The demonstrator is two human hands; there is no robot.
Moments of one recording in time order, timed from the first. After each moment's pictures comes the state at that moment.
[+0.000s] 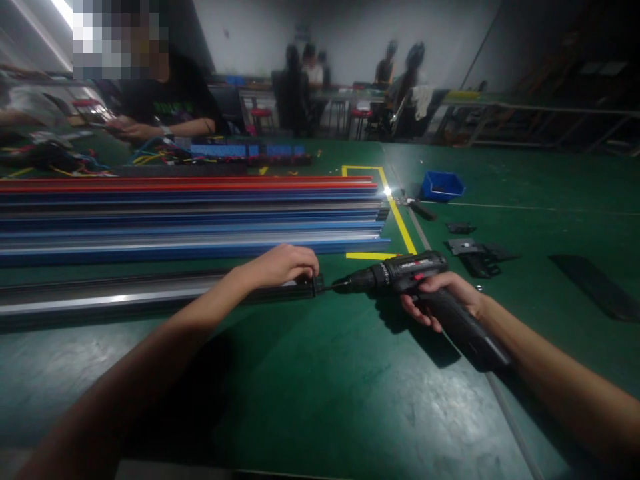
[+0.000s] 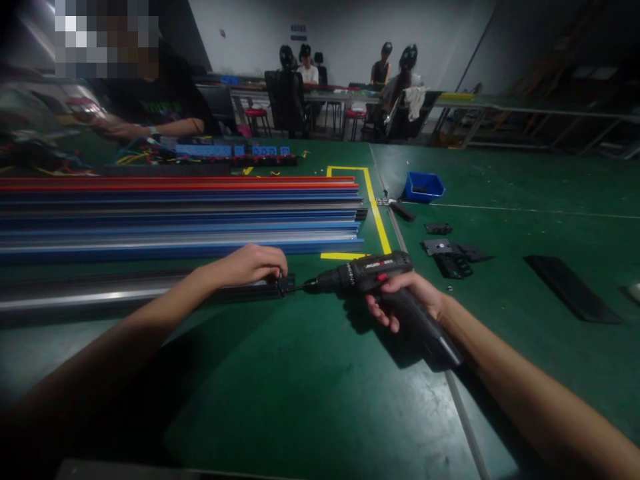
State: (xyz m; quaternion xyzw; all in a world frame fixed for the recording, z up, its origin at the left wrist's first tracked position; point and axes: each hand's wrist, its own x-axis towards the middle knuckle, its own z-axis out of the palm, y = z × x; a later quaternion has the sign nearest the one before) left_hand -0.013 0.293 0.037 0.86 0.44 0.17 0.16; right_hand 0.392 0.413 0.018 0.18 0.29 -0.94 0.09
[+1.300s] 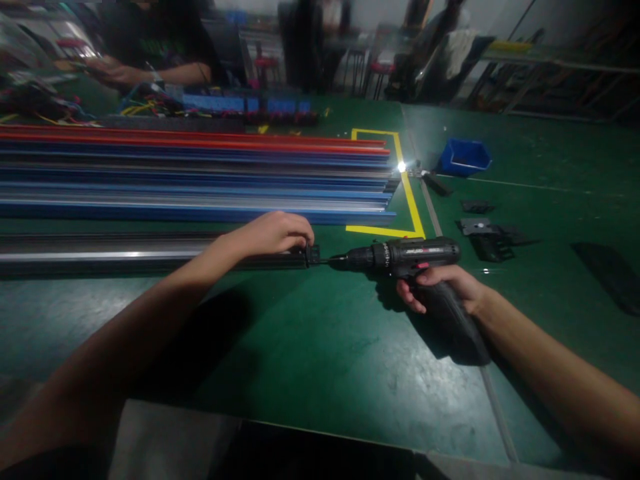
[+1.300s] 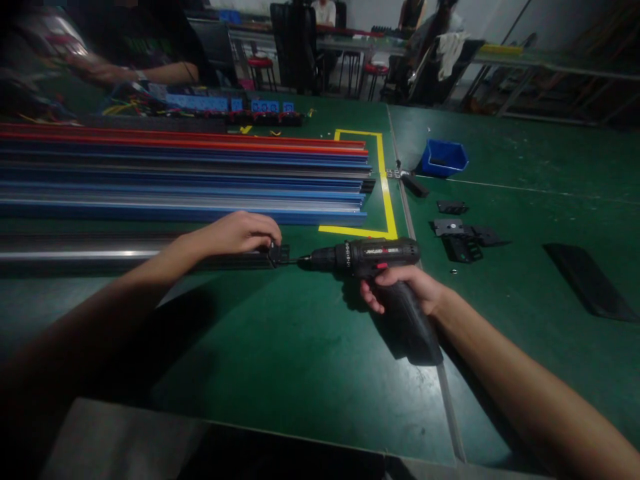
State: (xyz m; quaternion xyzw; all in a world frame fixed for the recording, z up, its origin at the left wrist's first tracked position) left_hand -0.010 0.287 0.034 0.85 0.48 0.19 0.14; right_hand 0.393 0.394 0.007 0.19 0.38 -0.91 0.02
